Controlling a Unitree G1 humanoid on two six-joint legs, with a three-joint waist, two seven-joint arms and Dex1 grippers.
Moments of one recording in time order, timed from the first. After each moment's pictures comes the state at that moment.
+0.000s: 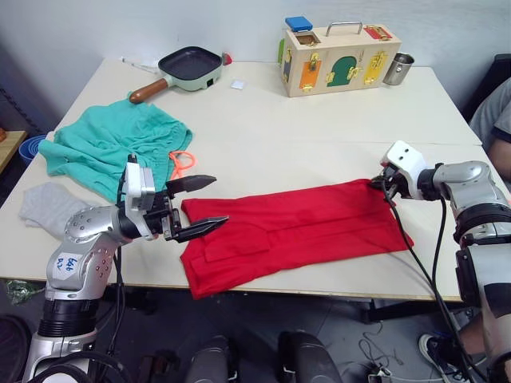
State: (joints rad) left arm -0.34 0.61 0.15 -0.12 -0.62 0.26 -1.06; right arm -1.11 -0.74 0.12 1.28 -0.12 -0.07 1.07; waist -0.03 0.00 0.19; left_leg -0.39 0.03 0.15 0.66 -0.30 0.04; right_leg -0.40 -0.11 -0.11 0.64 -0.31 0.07
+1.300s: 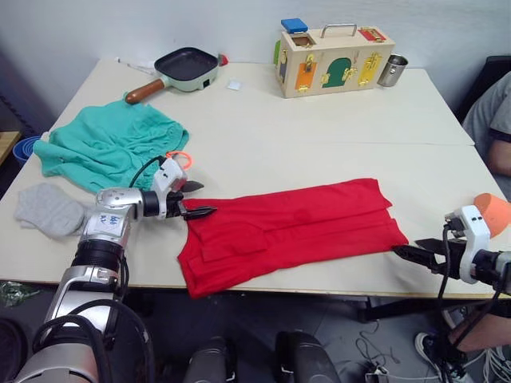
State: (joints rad) left arm -0.76 0.58 -0.06 0.69 -0.15 0.15 -1.05; right arm -0.13 -0.83 -0.41 -0.05 0.45 1.03 0.86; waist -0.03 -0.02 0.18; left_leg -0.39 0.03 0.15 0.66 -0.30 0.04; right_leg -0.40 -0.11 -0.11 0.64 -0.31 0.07
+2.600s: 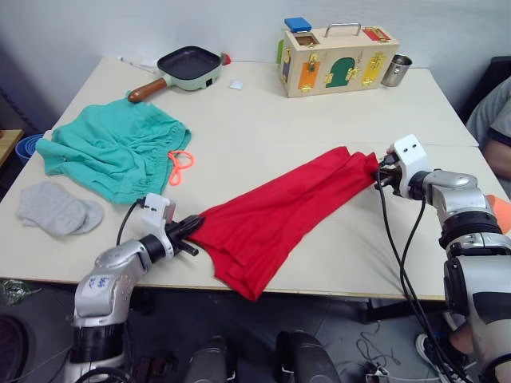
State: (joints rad) left arm -0.13 0.36 0.22 -0.30 -0.38 0.75 -0.49; right arm -1.04 -0.65 0.04 1.15 0.00 0.12 0.70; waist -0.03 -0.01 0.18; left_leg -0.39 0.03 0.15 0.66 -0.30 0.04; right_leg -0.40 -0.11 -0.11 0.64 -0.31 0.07
